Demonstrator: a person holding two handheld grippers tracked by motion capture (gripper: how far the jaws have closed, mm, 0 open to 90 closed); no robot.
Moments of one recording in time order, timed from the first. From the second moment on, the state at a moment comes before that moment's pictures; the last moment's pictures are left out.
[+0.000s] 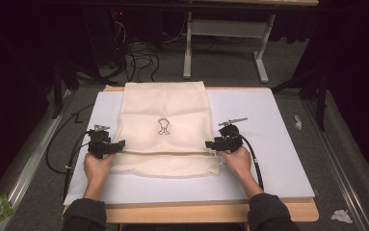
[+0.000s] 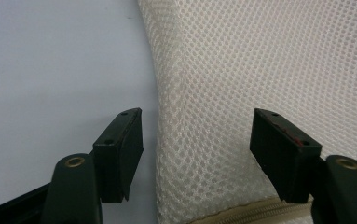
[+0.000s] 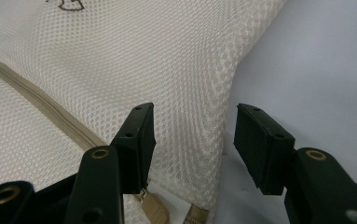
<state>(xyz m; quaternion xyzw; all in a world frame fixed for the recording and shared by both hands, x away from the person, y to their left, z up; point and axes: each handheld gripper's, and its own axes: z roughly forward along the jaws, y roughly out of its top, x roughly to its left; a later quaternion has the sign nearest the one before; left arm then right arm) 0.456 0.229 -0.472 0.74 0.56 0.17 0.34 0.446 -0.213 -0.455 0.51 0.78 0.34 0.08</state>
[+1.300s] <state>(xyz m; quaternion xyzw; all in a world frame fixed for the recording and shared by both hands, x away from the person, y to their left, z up) 0.455 0.217 -0.462 0.75 0.53 0.16 0.37 0.446 -0.223 -0.449 0.48 0.80 0.35 0.09</state>
